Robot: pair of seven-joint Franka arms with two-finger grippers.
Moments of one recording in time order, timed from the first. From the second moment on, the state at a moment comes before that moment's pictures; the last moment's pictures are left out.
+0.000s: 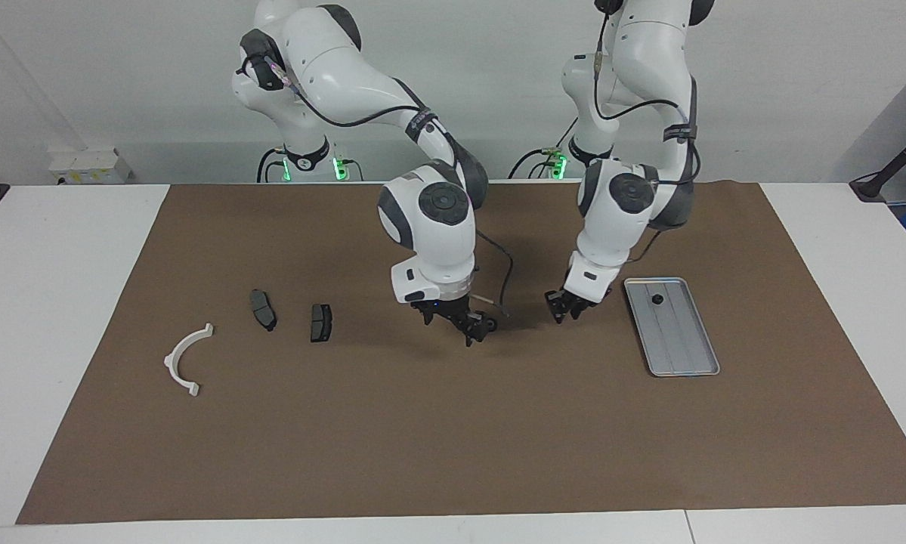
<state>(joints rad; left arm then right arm) -0.40 0.31 -0.05 -1.91 -0.07 2.32 -0.64 0.43 0.59 0.09 -1.34 -0.07 1.98 1.05</state>
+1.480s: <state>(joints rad) -0.58 0.47 -0.02 -1.74 -0.02 2.21 -0.90 -0.02 0.27 0.08 -1.45 -0.02 1.71 -0.03</state>
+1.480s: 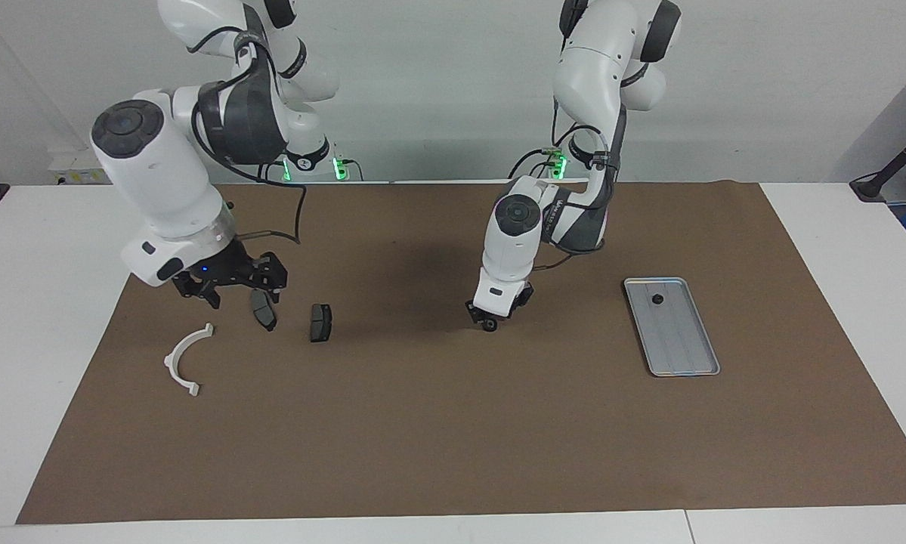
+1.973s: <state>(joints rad) -0.61 0.49 -0.02 -1.74 -0.02 2.22 -0.94 -0.05 0.08 0.08 -1.53 -0.02 1.62 -0.08</state>
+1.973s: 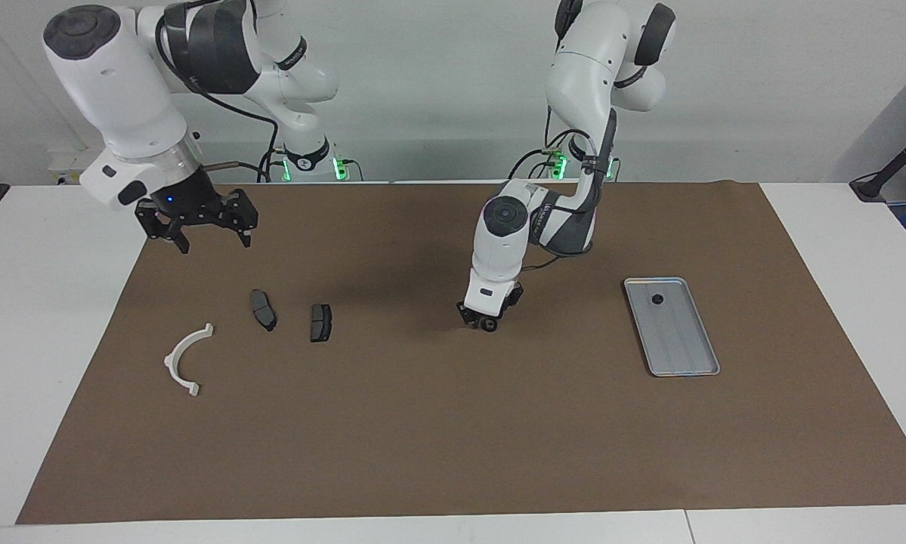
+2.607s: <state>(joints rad) -0.61 0.50 0.00 -1.73 -0.01 2.25 -0.94 -0.05 -0.02 0.08 -1.54 -0.02 1.47 -0.08</state>
